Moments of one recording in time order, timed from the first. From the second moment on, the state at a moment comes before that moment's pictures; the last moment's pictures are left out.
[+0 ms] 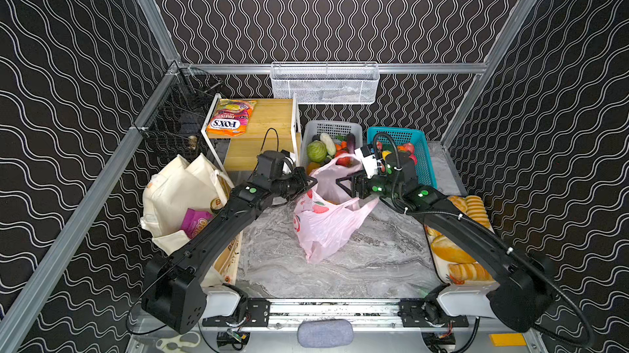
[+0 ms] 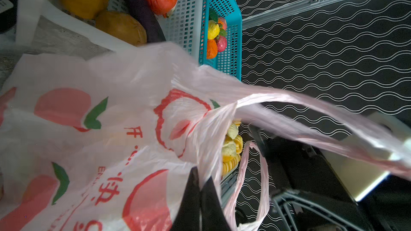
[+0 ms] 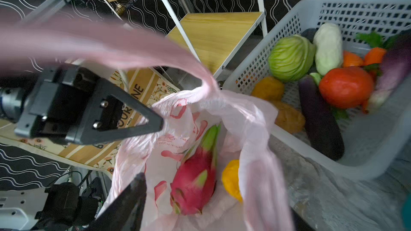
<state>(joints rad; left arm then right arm) -0.44 1.33 1.12 -0.34 0.44 -0.96 0.56 1.28 1.07 -0.19 -0.41 0.27</state>
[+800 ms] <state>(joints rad) -0.44 1.28 1.11 -0.36 0.36 -0.96 0.27 0.83 0.74 0.05 0.21 0.12</state>
